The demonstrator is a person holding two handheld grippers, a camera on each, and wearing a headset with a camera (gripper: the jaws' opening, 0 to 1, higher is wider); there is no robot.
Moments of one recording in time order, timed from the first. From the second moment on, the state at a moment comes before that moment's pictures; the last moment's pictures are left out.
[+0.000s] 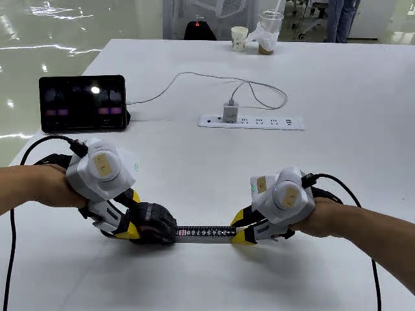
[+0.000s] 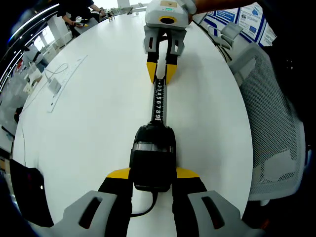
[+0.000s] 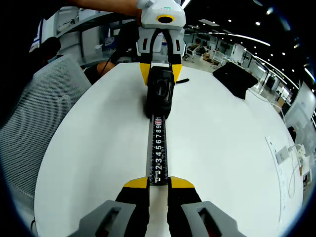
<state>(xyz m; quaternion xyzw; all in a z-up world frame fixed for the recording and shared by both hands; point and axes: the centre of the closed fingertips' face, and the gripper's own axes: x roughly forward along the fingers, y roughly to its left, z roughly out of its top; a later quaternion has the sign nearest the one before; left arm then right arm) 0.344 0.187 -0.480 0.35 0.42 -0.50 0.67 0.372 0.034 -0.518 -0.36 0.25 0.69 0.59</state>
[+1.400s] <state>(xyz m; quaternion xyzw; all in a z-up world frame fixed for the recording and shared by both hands) 0.346 0.187 -0.481 0.35 0.43 -0.50 0.67 0.381 -0.044 -0.519 -0.37 0.28 0.66 0.59</state>
